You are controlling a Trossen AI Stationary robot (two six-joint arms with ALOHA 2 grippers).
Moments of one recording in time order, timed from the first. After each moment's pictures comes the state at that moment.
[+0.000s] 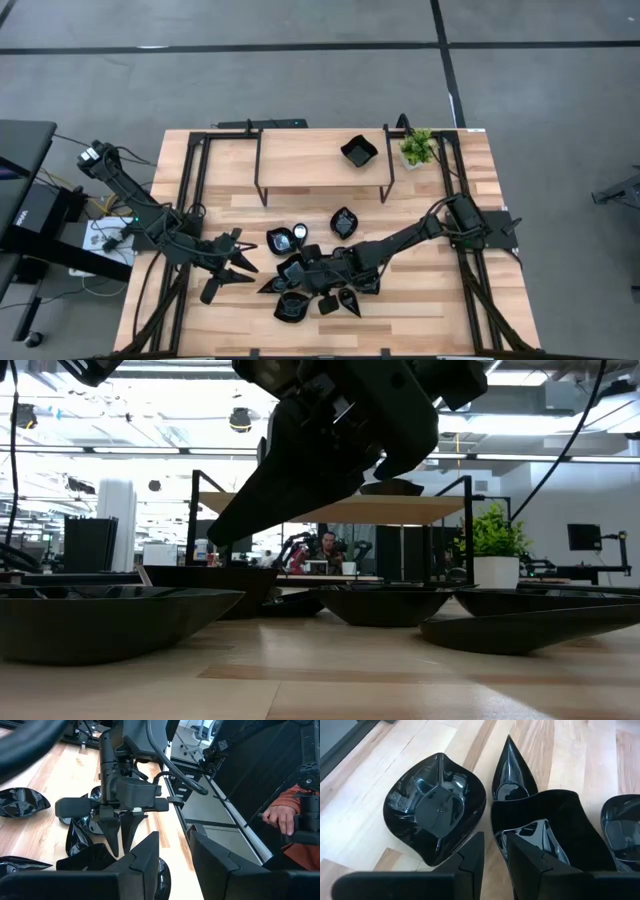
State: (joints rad) left arm -0.77 0.89 0.59 -0.02 -0.39 -0.45; right arm 0.35 2.06 1.36 -0.02 0.05 -0.04
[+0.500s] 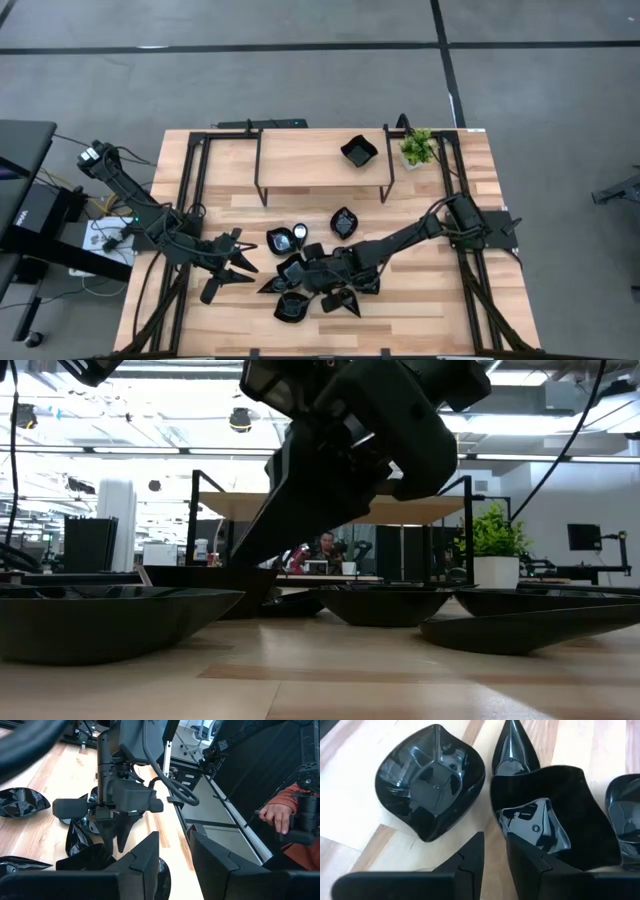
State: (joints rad) left arm -0.77 0.89 0.59 -0.02 -0.39 -0.45; right arm 0.34 2.06 1.36 -0.09 0.05 -0.06
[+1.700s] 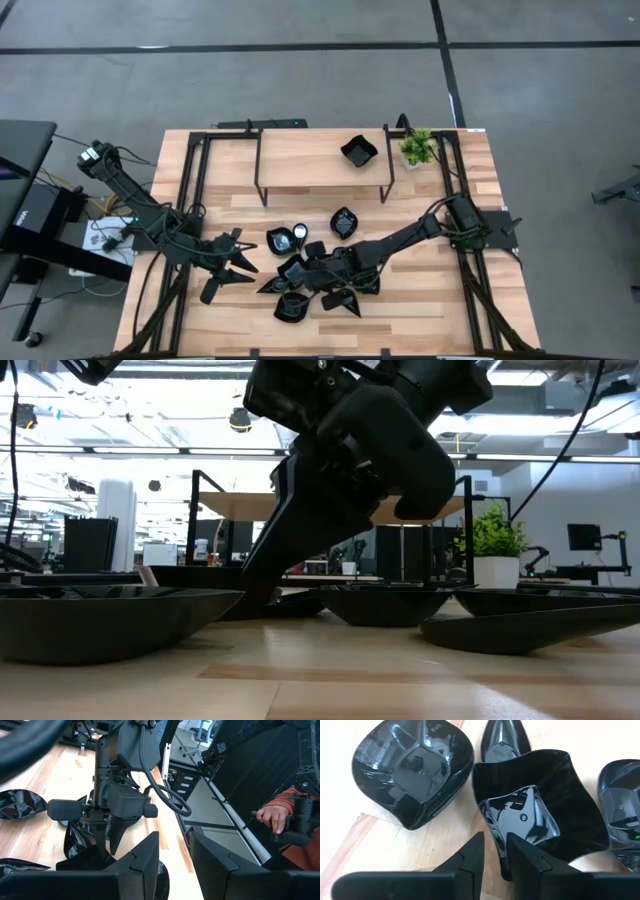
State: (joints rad) left arm -0.77 0.89 0.59 -0.01 -0.39 -0.45; right arm 0.34 2.07 1.36 -0.13 0.11 -0.06
